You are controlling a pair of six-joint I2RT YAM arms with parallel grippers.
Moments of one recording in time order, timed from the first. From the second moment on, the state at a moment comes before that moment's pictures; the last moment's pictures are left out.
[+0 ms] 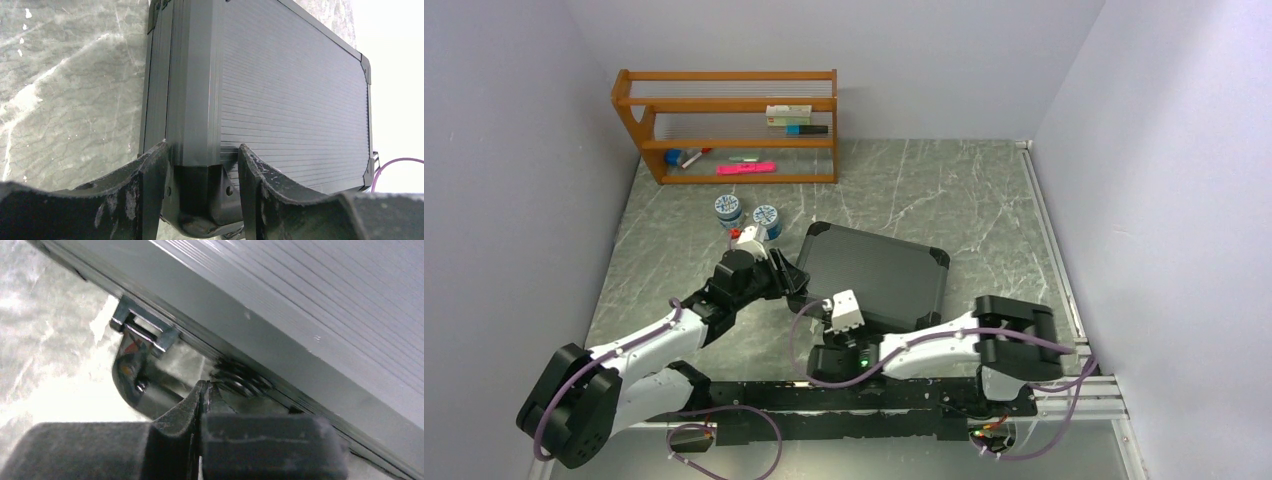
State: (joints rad) left arm -0.56 1.09 0.37 0.23 0.09 -0.74; right arm 1.49 1.71 0.88 -0.48 0.94 1.05
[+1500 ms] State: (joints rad) left arm -0.57 1.04 0.39 0.14 0.08 -0.74; right arm 1.41 1.53 0.73 -0.27 0.71 0.65
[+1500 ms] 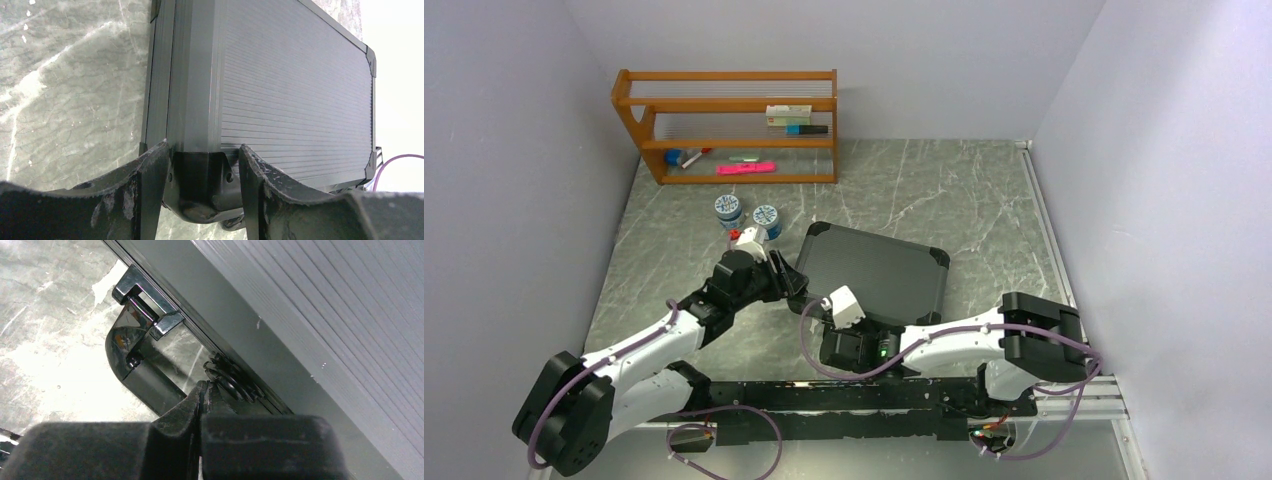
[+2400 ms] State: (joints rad) left arm -0.57 0.81 0.75 -0.51 -0.14 -0.65; right arm 1.35 0.93 0.85 -0.15 0.65 0.47
